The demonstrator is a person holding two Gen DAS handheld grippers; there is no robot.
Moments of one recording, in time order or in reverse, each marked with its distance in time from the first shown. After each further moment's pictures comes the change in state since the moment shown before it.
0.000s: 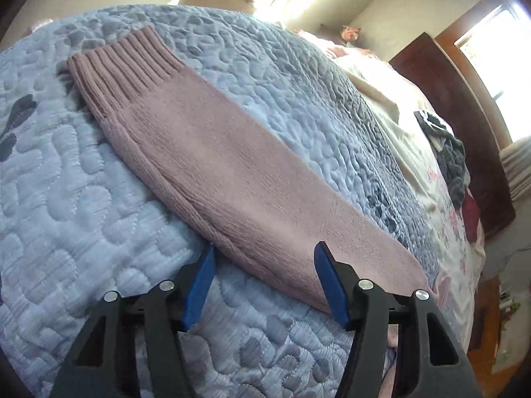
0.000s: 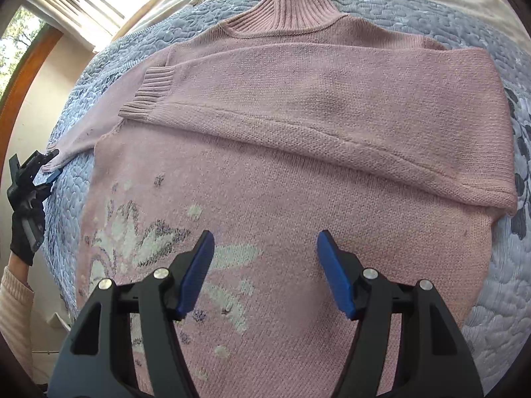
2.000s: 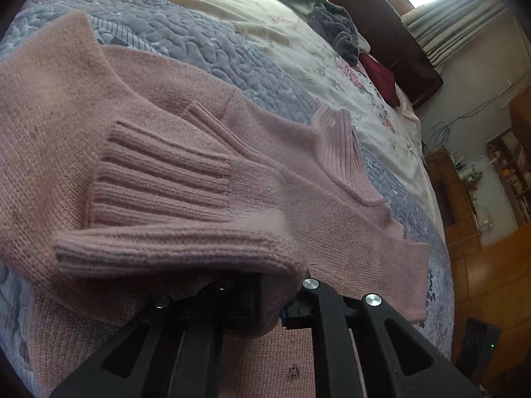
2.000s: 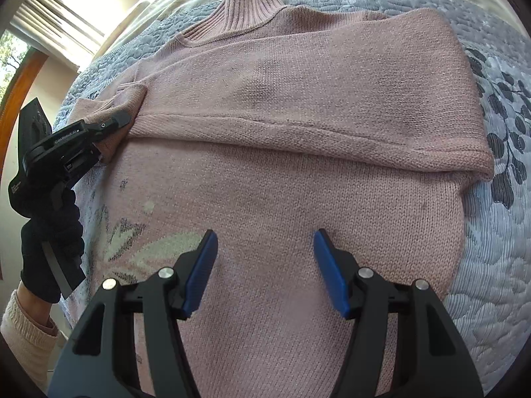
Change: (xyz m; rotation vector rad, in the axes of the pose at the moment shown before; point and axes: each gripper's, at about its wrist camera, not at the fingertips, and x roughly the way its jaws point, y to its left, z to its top) left arm 0.103 -0.262 -0.228 0.436 0.309 -0.324; right arm -0.010 -0.049 -0.022 0.088 -0.033 -0.006
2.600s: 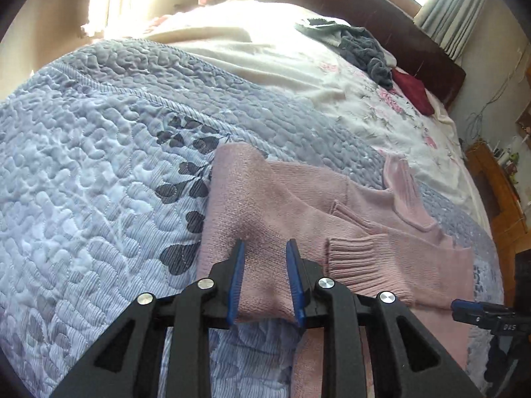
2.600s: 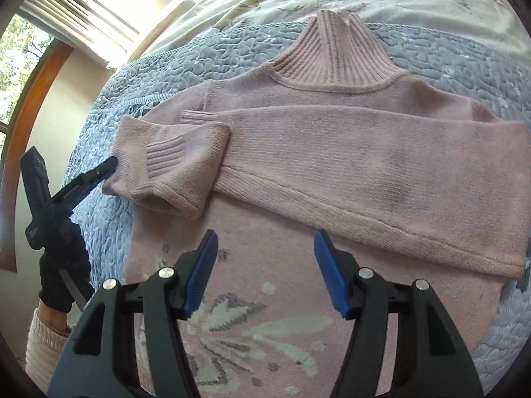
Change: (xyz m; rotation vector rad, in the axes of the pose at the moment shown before) left arm -0.104 0.075 0.063 0.119 -0.072 0.277; right arm 0.001 0.107 0.083 -0.077 0.019 0.104
